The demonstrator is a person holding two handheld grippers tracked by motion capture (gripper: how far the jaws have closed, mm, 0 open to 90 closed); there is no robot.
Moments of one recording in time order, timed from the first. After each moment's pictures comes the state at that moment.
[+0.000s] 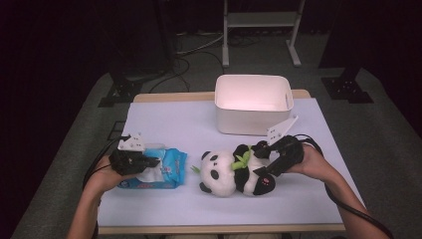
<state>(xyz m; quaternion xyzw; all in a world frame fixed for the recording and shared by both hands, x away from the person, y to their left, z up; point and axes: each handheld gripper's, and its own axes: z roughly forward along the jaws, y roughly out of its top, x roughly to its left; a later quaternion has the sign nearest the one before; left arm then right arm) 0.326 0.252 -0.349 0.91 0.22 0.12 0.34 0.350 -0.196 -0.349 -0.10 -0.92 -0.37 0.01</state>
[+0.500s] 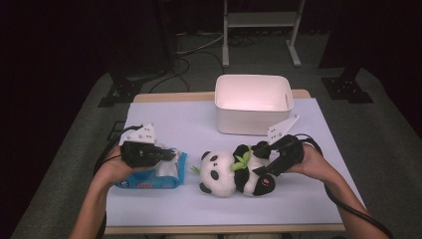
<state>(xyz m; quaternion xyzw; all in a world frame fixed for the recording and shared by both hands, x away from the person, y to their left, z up) 0.328 0.206 -0.311 0.90 0.15 0.10 0.39 0.348 -0.195 -0.344 -0.10 -0.92 -0.38 0.01</state>
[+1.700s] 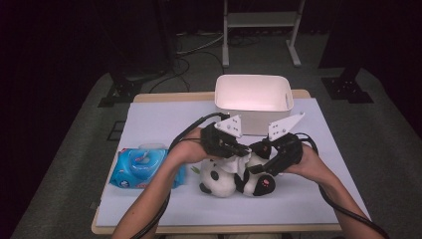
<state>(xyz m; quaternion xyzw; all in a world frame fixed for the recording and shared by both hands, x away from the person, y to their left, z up) 0.346 0.024 -0.288 0.92 -0.02 0.04 0.39 0.338 -0.188 -0.328 -0.10 -0.89 -0.45 0.00</state>
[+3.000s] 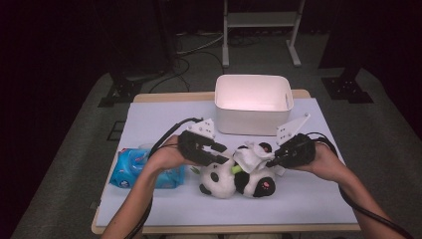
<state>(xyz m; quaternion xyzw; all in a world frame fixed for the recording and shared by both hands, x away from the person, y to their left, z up) 0.350 0.093 -0.320 0.91 0.06 0.02 0.41 0.331 -0.212 -0.320 -0.11 -0.93 -0.34 -0.03</state>
